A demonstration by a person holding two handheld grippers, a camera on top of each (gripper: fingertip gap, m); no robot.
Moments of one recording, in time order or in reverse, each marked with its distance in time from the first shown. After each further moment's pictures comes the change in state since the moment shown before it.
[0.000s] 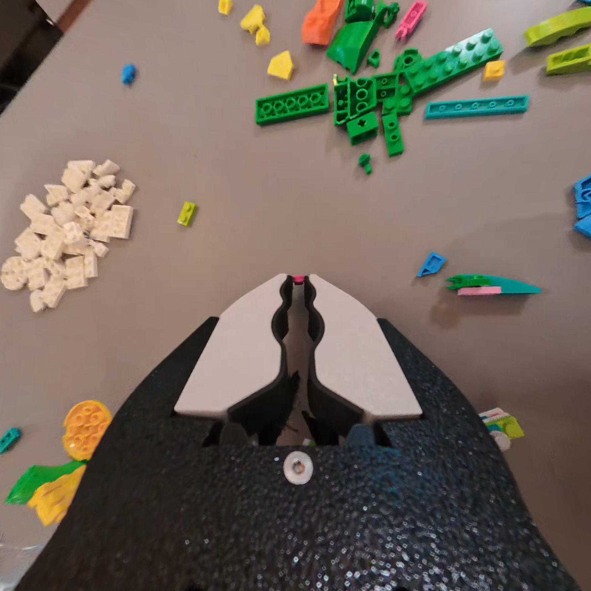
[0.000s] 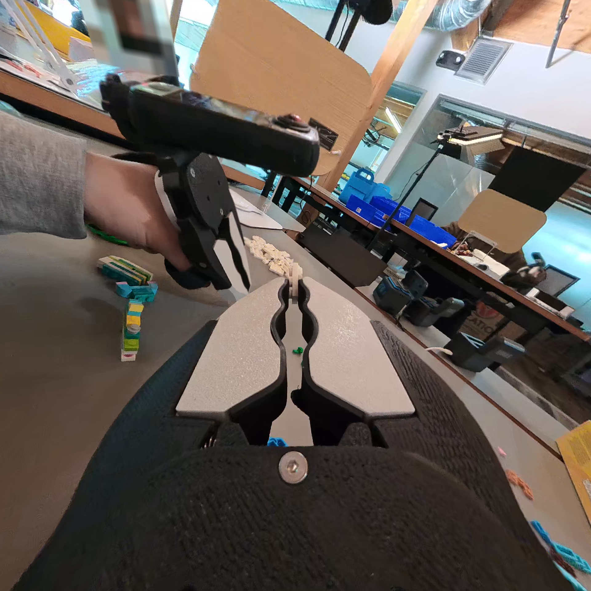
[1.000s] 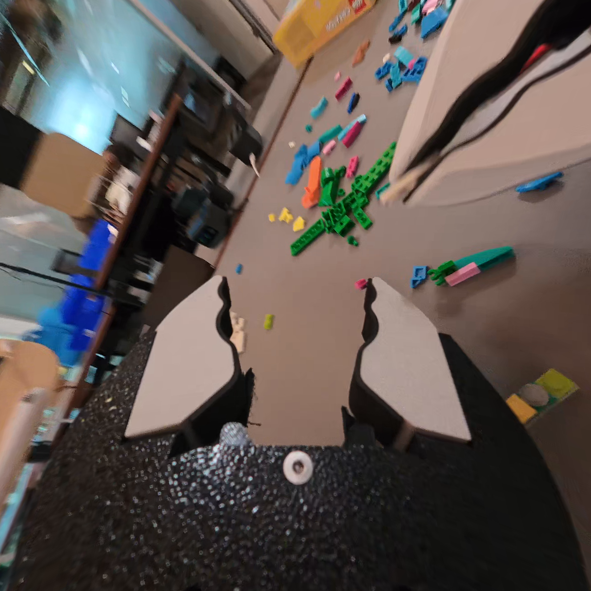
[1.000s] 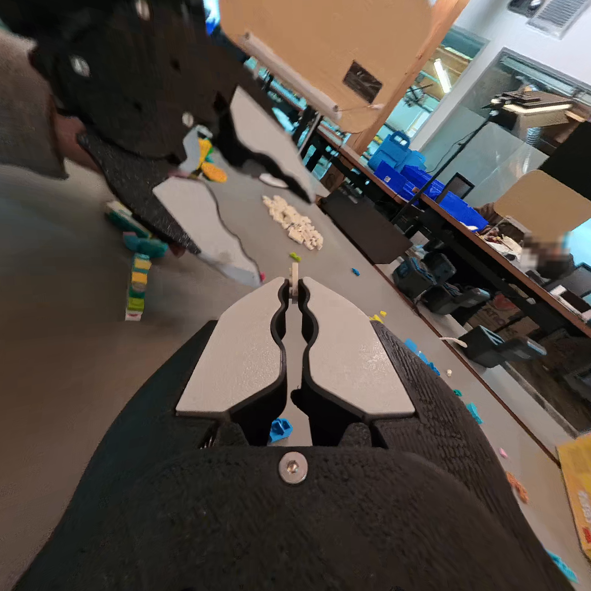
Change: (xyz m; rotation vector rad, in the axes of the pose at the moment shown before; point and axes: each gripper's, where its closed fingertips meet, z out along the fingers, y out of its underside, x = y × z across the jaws) left arm 0.013 -0.046 -0.048 0.493 -0.256 0.550; right arm -0.016 0.025 0.009 -0.141 -0.110 -0.089
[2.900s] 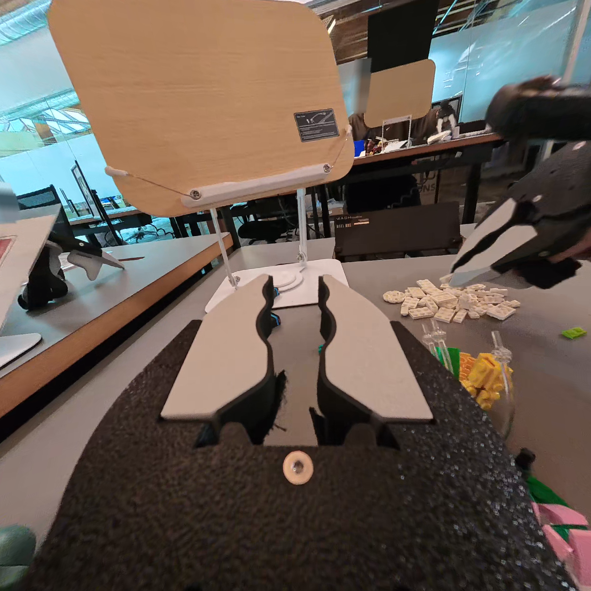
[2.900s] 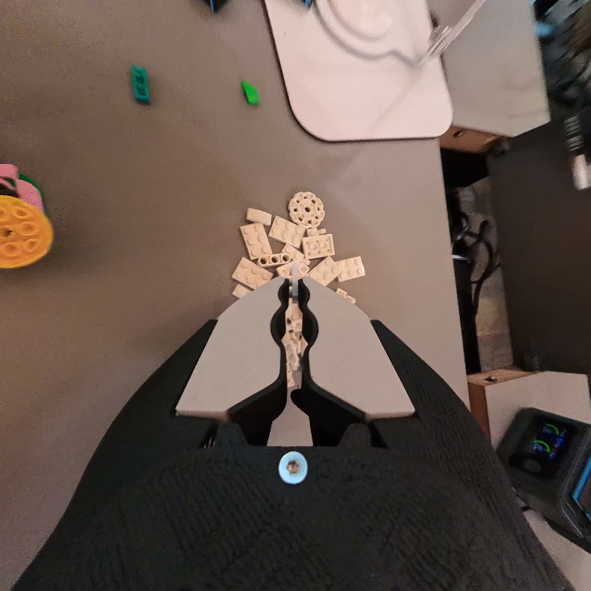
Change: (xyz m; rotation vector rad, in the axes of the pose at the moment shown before) left arm -0.162 0.184 -0.147 0.006 -0.837 -0.762; right arm 0.006 0.022 0.278 -0.511 -0.603 -0.053
